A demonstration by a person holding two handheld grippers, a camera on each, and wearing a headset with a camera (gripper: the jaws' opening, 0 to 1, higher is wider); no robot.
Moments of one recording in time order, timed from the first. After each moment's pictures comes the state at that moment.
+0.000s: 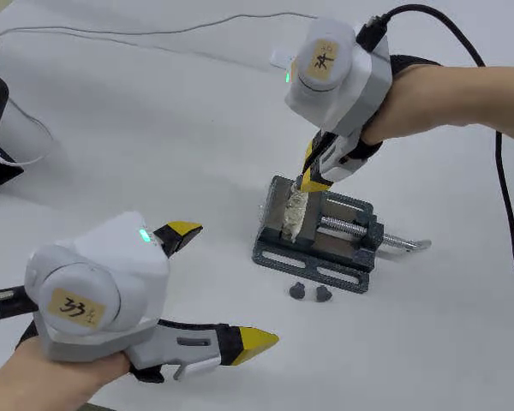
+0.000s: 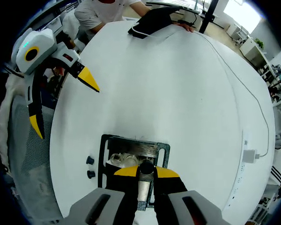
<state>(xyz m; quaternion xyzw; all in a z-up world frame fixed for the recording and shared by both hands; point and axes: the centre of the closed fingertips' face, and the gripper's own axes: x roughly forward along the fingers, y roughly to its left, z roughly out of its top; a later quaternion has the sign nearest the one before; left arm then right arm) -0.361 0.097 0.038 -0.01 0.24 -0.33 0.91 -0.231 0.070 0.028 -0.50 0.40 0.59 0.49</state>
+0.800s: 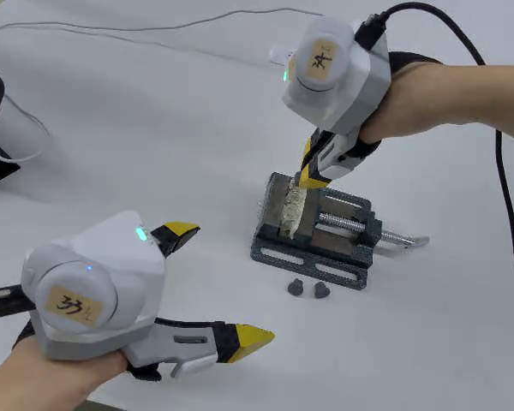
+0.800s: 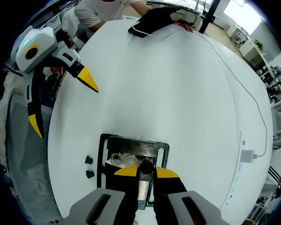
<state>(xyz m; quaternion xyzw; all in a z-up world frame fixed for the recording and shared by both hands) -0.362 0.096 0.034 -0.01 0.25 -0.33 0.91 -0.231 0.070 0.029 -0.52 0.40 0.58 0.49</state>
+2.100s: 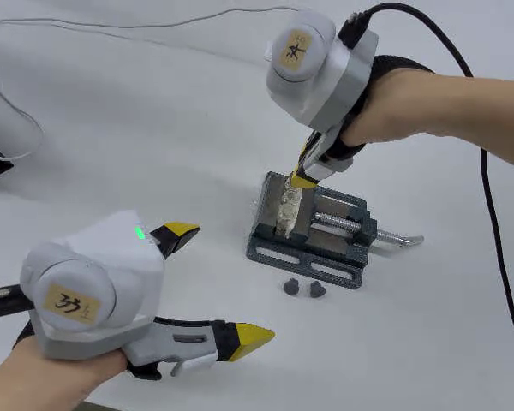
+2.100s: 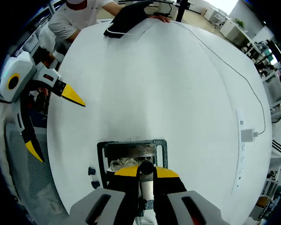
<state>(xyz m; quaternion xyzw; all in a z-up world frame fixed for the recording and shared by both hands) -0.361 0.093 0.034 -0.02 0.24 -0.33 0.91 -0.230 0.069 0.027 -0.48 0.44 0.53 0.54</state>
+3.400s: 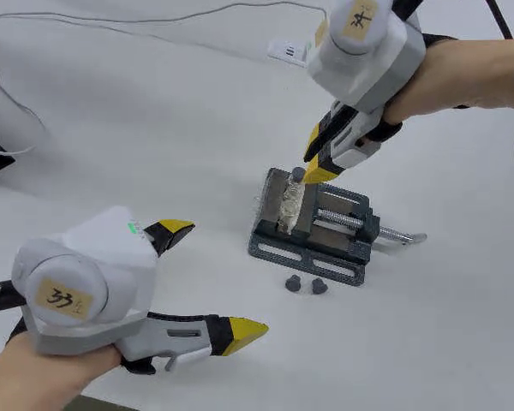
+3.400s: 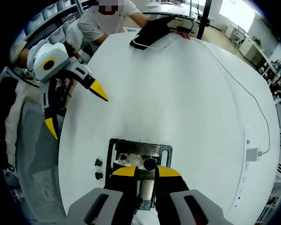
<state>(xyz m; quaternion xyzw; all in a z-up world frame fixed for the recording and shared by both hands) -0.361 0.100 0.030 -0.02 0.25 -0.33 0.91 -0.231 0.068 0.044 -0.45 0.40 0.62 0.49</state>
